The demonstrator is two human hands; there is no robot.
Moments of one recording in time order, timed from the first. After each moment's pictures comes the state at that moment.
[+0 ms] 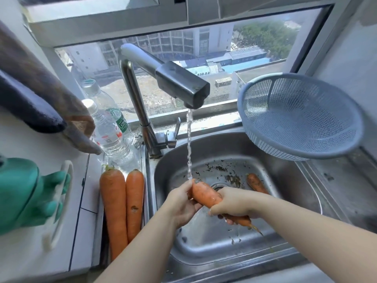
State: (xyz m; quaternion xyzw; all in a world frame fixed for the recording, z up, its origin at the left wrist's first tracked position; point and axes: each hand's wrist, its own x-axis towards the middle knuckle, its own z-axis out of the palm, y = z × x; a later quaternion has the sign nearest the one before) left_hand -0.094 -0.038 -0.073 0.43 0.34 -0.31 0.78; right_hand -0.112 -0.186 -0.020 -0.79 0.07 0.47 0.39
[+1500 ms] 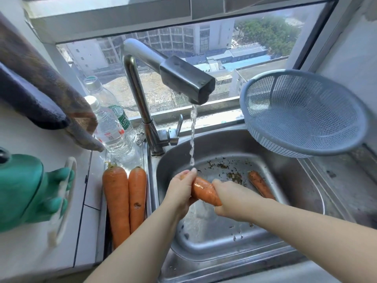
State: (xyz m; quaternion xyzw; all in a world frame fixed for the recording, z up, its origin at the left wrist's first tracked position) left_hand -0.088 -0.035 -0.060 0.57 0.26 -0.25 0.74; right_hand -0.119 -0.175 -0.021 -0.94 -0.09 0.30 0.14
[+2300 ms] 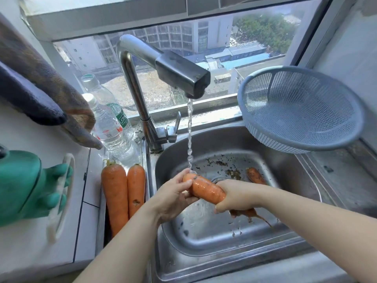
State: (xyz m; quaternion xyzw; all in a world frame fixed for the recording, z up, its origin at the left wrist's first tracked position) left_hand -0.102 -0.007 -0.050 0.47 0.19 -0.36 0.79; right_hand -0.112 -0.193 -0.020 -0.84 -0.02 0.45 0.32
